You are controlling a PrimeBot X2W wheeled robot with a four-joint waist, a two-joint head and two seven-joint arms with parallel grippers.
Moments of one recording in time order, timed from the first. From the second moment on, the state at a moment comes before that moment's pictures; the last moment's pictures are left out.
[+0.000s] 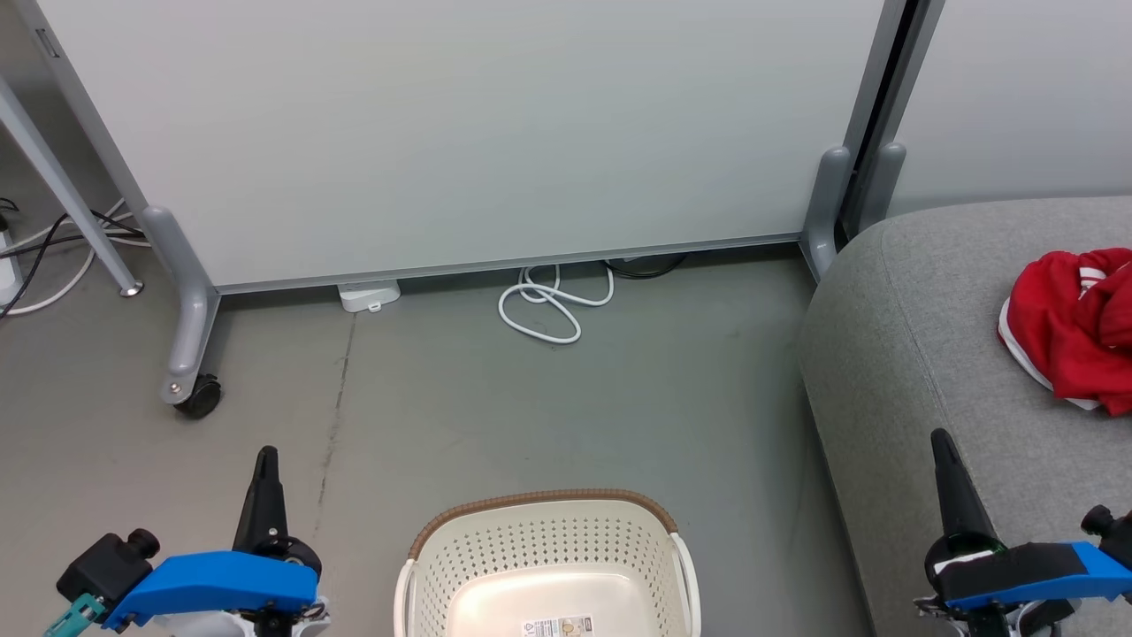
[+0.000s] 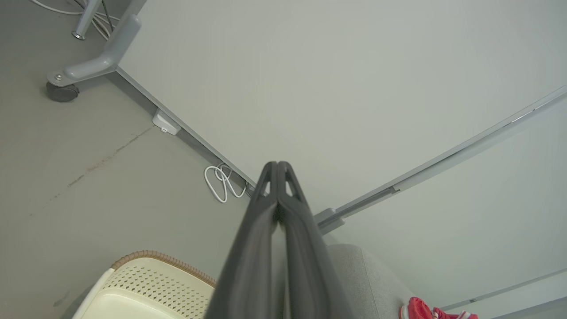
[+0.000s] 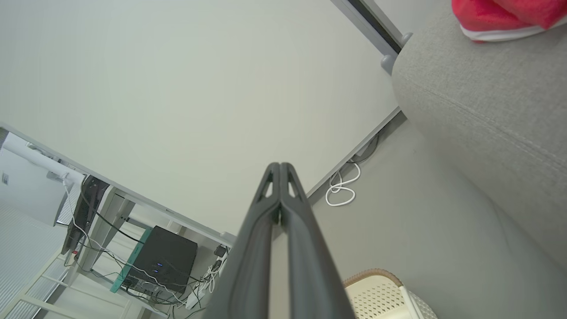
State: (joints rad) left arm -0.05 0.06 0.02 0.27 -0.94 -0.10 -0.05; right arm -0.04 -0.06 -0.07 0.22 0.95 0.13 -0.06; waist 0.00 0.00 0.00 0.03
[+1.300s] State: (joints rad) left arm -0.08 0.06 0.08 0.26 -1.34 -0.12 0.05; right arm -0.08 -0.05 -0.10 0.23 1.34 0.13 0.04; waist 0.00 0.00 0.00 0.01
